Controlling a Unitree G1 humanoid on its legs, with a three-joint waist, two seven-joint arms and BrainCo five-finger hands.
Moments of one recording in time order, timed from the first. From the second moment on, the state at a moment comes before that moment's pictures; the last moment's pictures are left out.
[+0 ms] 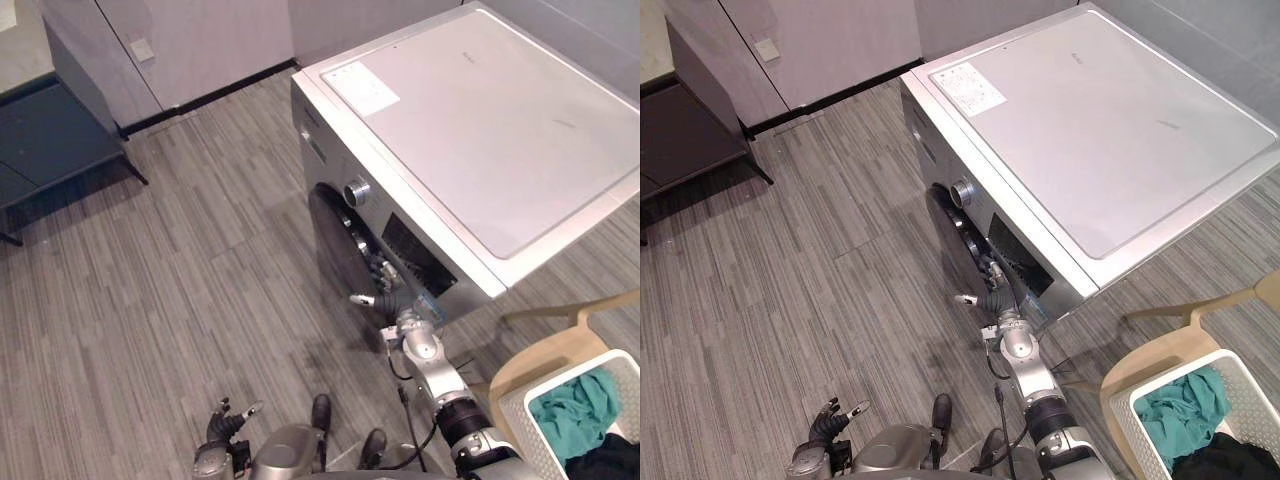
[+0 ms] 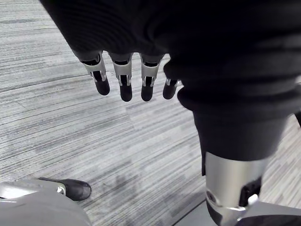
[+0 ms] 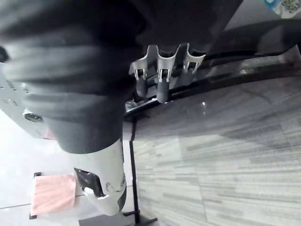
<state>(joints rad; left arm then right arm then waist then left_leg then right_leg) 0.10 0.10 0.07 0.92 -0.10 -0.12 0.15 -0.25 -0.03 0.17 0.48 -0.12 -0.13 -0.15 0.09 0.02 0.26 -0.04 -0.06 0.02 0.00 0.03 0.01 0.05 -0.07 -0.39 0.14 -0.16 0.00</state>
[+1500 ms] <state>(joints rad) -0.11 0.09 -0.05 0.89 -0.15 -0.17 0.18 -0.86 0.09 0.40 0.79 0.27 -0.11 -0.09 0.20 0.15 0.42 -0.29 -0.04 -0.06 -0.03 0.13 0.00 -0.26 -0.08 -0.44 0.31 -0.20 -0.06</state>
